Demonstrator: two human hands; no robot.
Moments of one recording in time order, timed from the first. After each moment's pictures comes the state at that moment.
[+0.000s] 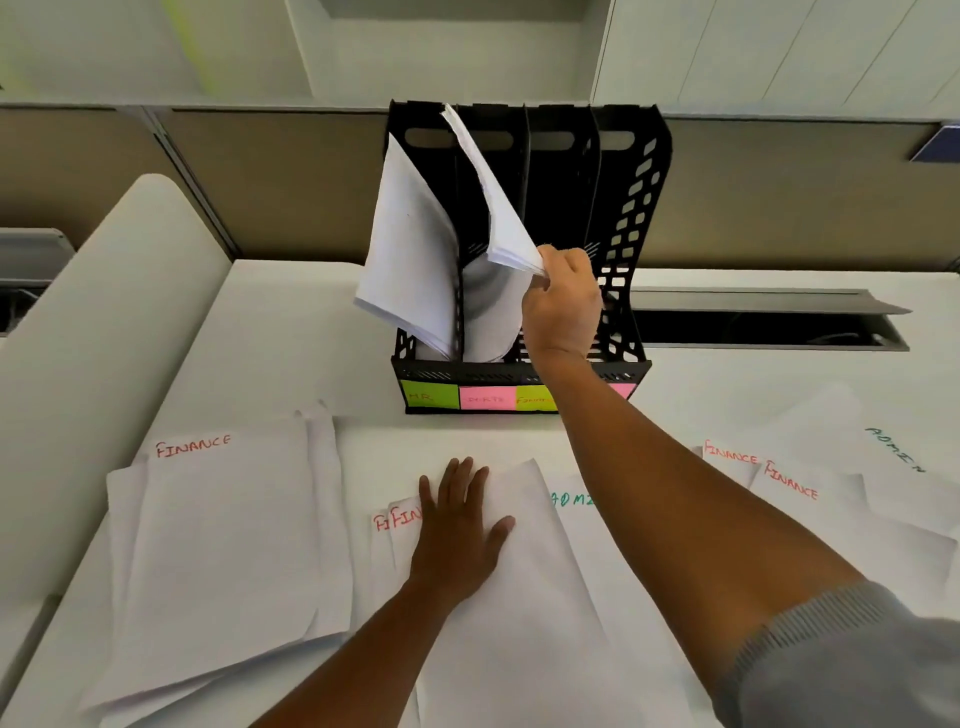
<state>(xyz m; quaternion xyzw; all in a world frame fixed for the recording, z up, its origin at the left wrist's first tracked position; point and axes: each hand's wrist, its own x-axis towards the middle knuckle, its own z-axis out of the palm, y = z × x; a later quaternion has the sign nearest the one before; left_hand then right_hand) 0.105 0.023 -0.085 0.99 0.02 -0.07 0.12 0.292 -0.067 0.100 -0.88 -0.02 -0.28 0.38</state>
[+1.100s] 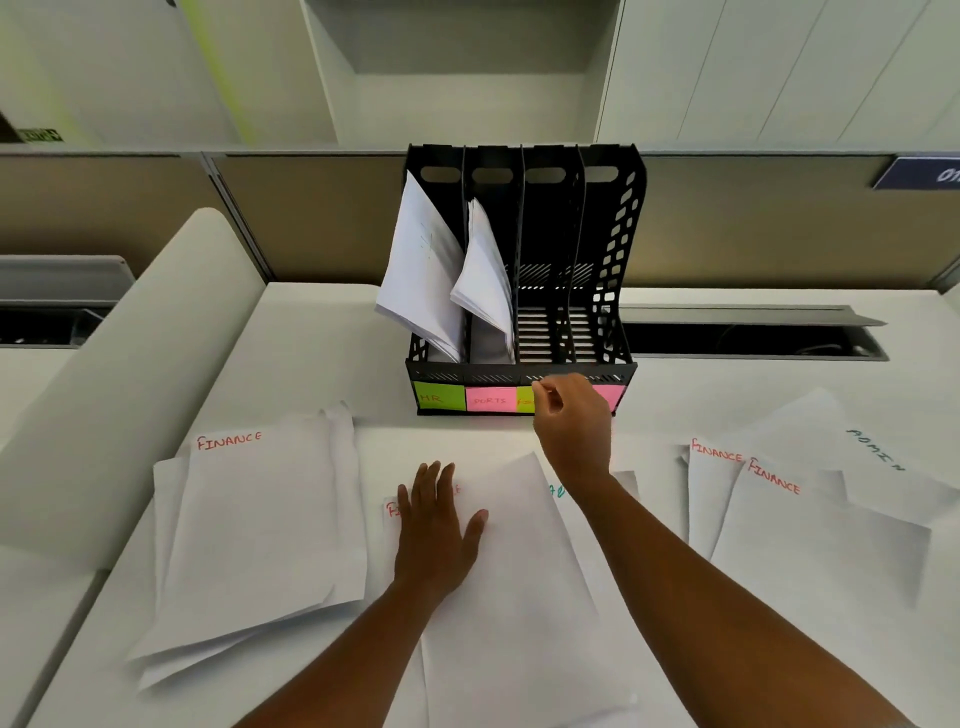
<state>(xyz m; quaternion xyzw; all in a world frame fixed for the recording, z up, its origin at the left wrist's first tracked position) 0.072 0.040 -0.065 0.97 0.12 -0.01 0.19 0.188 -0.116 0.038 -0.90 -0.07 -0.20 0.38</state>
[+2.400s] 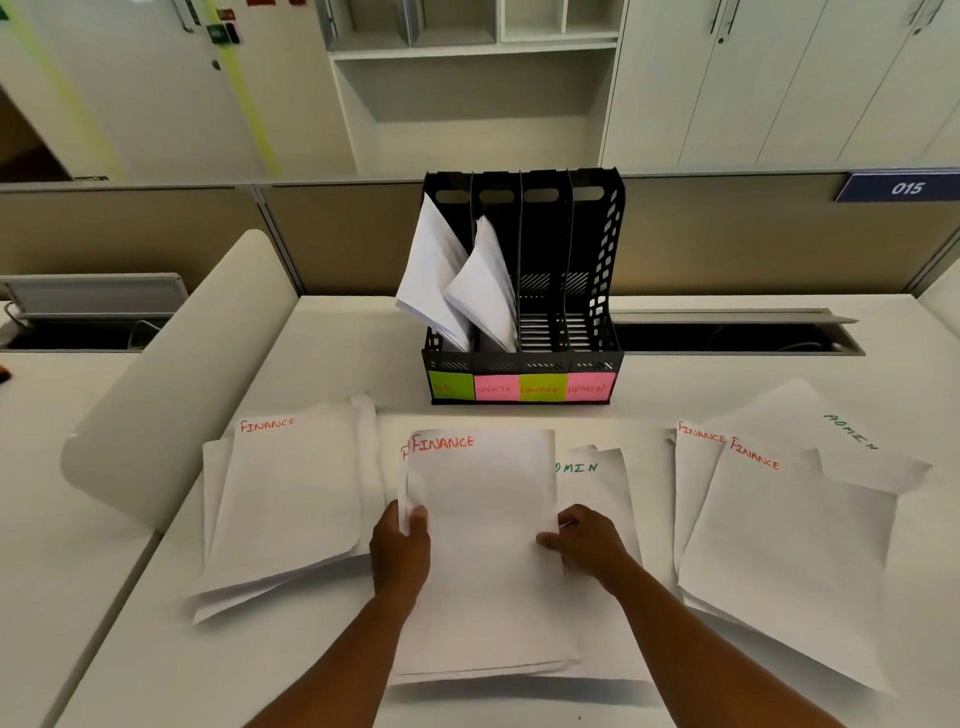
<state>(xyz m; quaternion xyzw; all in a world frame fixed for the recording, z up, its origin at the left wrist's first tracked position) -0.007 0.049 -0.037 0.77 0.35 0.10 0.53 0.059 -0.178 -0.035 -0.87 0.08 0.25 0.41</state>
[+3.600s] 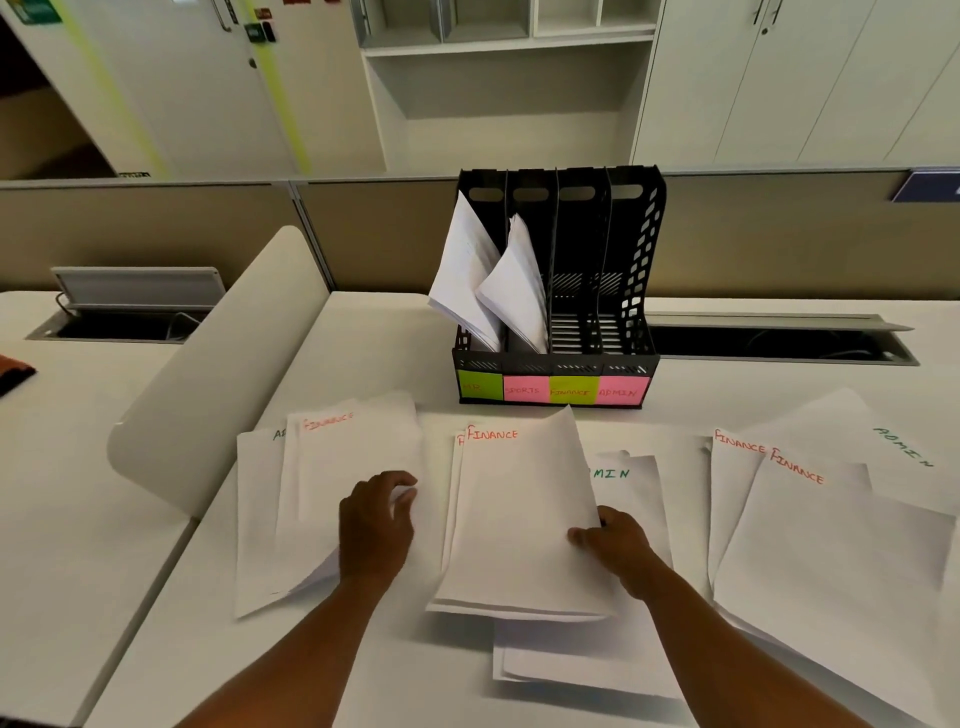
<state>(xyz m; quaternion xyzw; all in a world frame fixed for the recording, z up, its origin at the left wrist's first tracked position) -0.013 0.118 -0.014 0.93 0.16 0.21 0.26 0.065 -0.172 -0.035 -0.80 0.12 0.26 0.52</state>
